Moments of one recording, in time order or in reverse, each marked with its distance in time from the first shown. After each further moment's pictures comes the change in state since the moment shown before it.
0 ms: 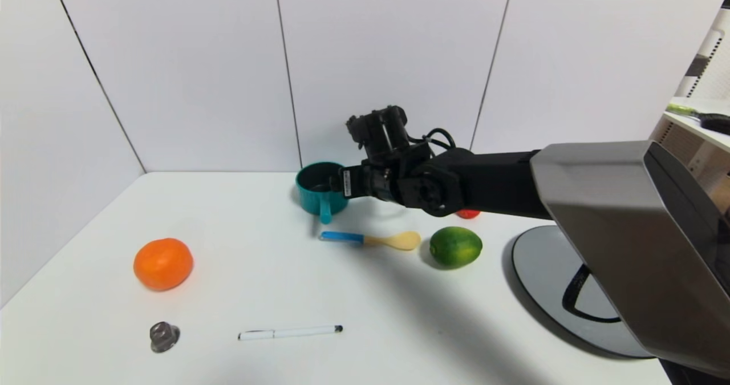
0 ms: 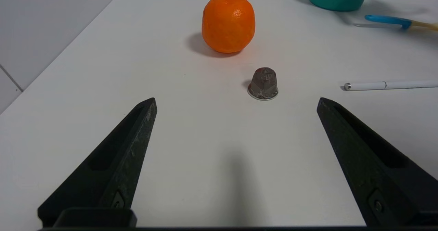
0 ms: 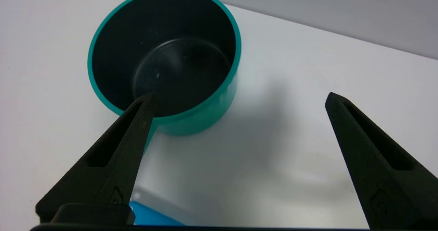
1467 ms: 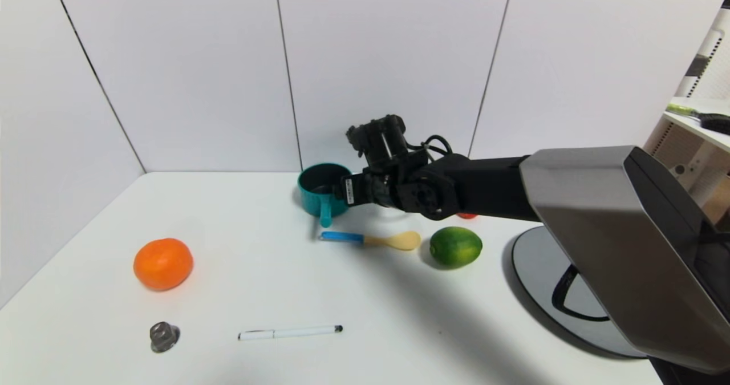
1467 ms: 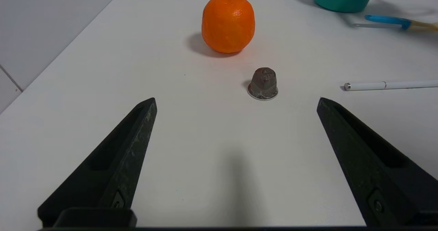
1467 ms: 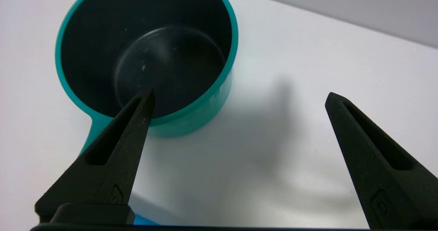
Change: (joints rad) left arm 0.000 0.000 0.000 0.000 0.000 0.000; right arm -0.010 0.016 0.000 0.060 0.002 -0.032
